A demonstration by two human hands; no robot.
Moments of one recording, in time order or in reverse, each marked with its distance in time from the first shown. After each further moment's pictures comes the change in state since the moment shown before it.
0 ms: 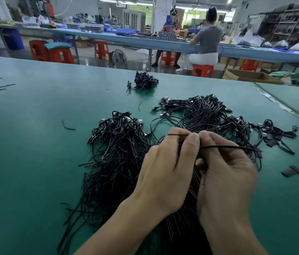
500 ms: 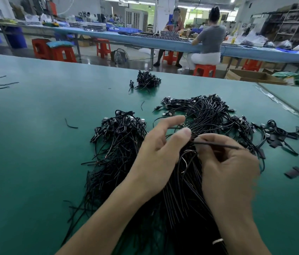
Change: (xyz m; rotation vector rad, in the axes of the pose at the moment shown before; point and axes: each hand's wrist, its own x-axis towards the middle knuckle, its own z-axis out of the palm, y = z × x) left_hand 0.017 -0.010 -0.018 -0.465 -0.134 -0.186; right_hand -0.007 -0.002 0.010 -0.436 0.202 -0.255
